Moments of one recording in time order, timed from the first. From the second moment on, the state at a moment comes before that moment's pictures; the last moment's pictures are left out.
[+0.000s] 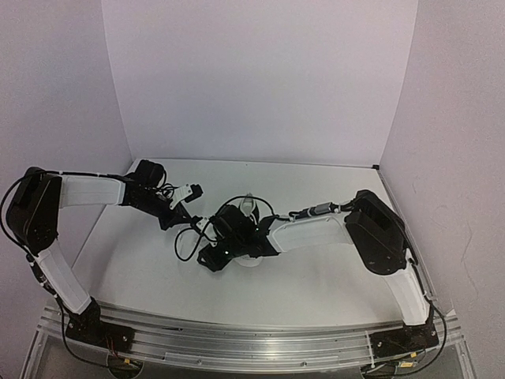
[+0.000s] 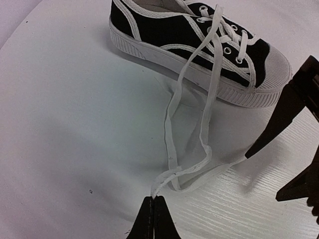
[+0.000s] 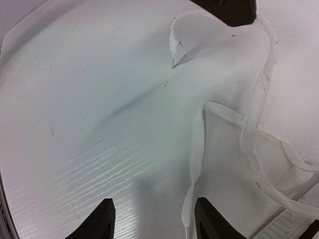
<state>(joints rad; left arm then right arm) -0.39 1.67 1.02 -0.29 0.46 0.66 1.08 2.30 1.65 -0.13 -0.06 0.14</state>
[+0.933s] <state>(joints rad) -0.40 1.68 1.02 -0.36 0.51 0.76 1.06 2.22 1.60 -0.23 -0.15 0.26</state>
